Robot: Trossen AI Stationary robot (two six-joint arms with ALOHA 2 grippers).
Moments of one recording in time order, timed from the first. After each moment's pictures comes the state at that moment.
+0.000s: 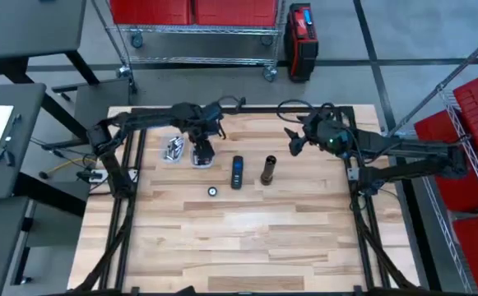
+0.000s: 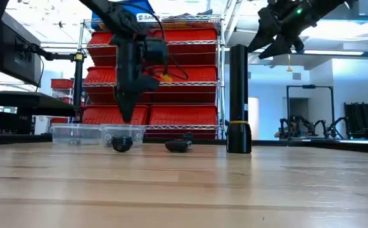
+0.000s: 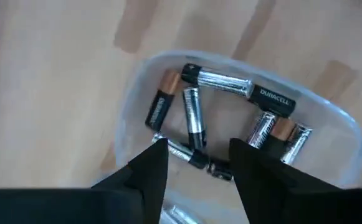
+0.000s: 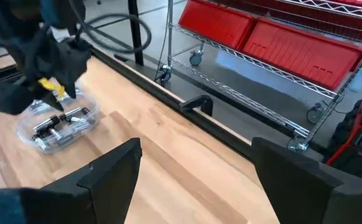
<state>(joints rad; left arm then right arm) 0.51 1.75 1.25 -0.77 -0.14 0.12 -0.20 0.98 0.79 -0.25 0.57 0.24</state>
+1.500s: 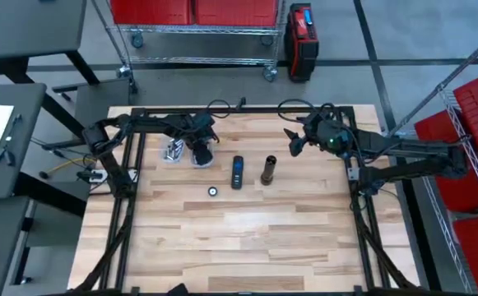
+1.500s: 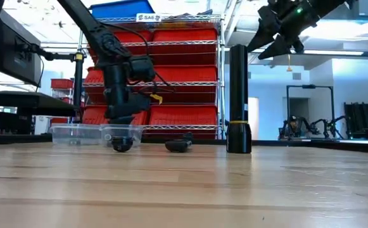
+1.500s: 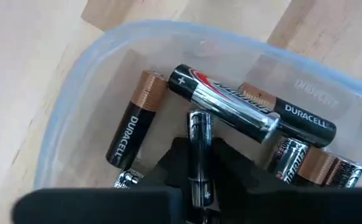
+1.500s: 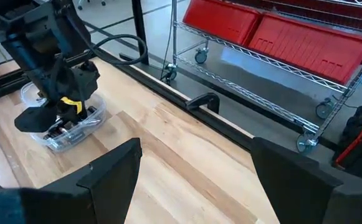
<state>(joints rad) 0.58 1.75 1.00 -0.45 -0.06 0.05 -0.20 0.98 0.79 -0.25 0.55 0.27</state>
